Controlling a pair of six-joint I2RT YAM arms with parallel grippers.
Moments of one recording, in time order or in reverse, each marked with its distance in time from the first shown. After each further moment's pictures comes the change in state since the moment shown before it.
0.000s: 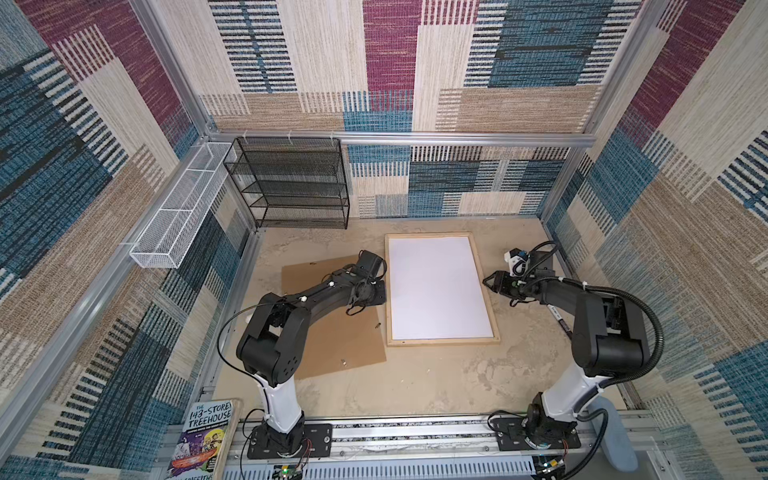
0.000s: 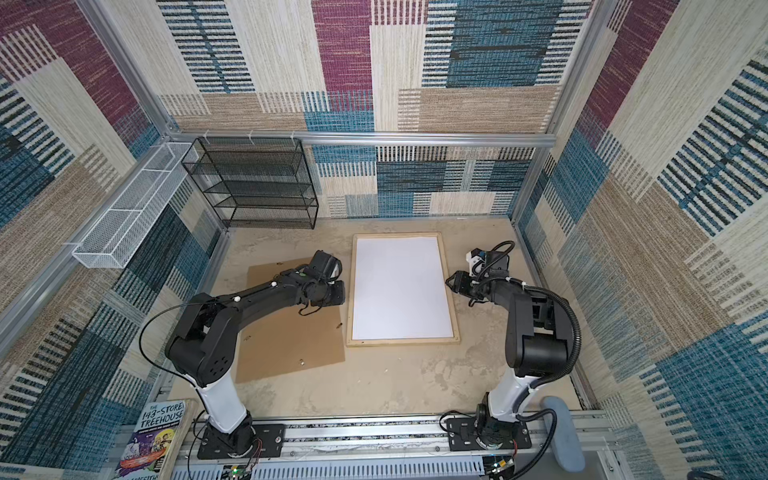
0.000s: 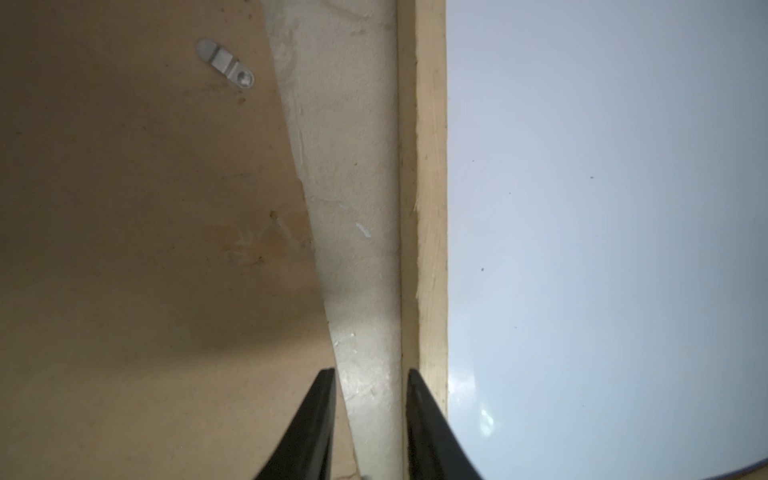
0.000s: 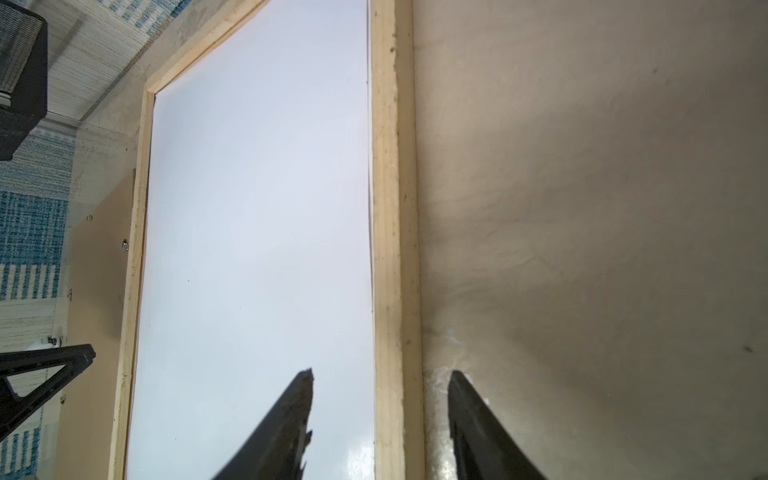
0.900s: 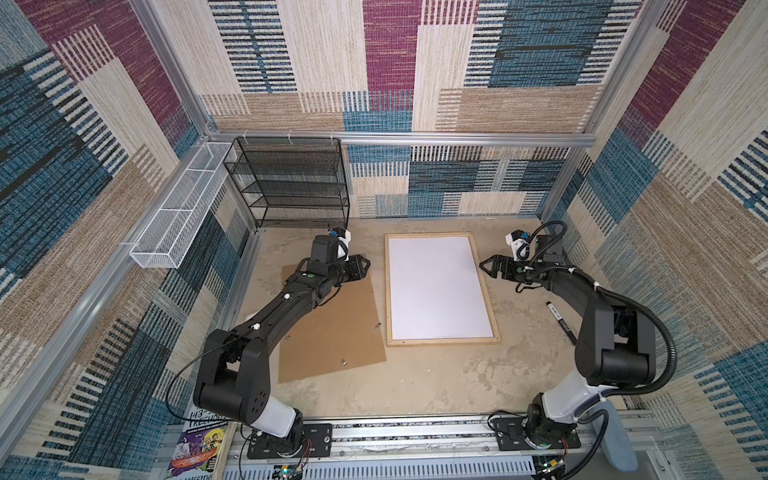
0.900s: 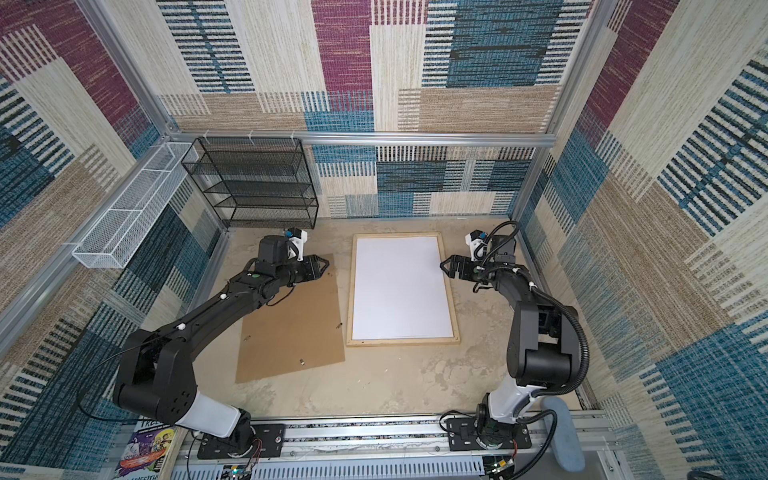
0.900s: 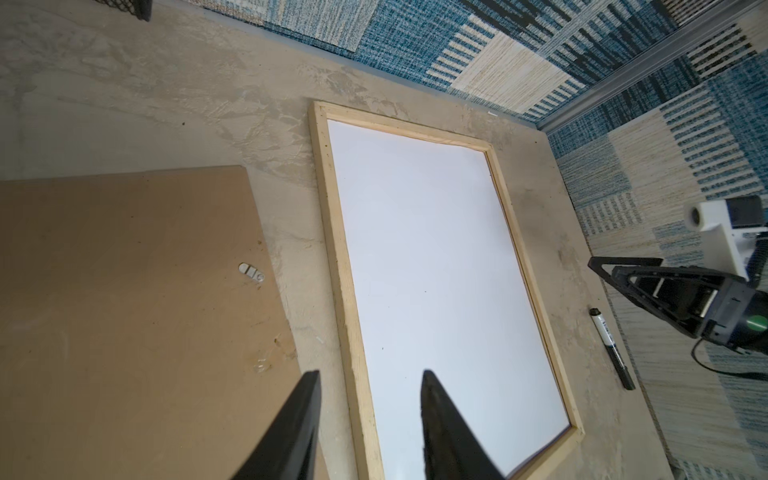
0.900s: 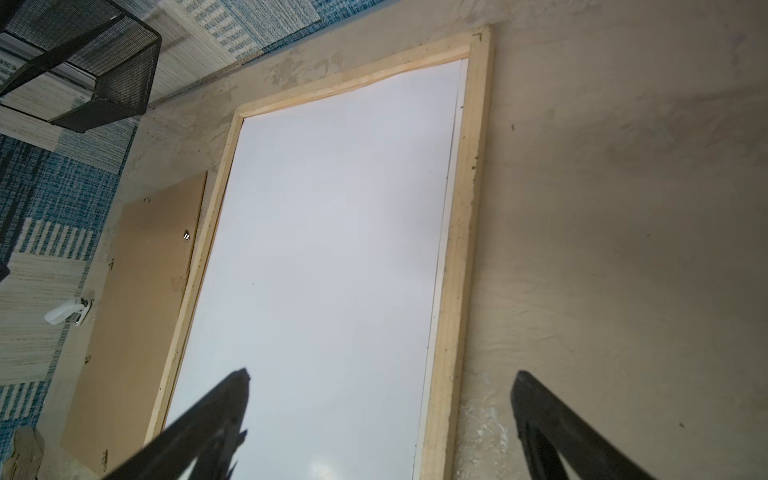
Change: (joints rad) left arm 0.211 -0.322 -0.143 0.283 0.227 0.093; right arm 0.000 -0.083 0.143 -0.142 -0.043 -0.135
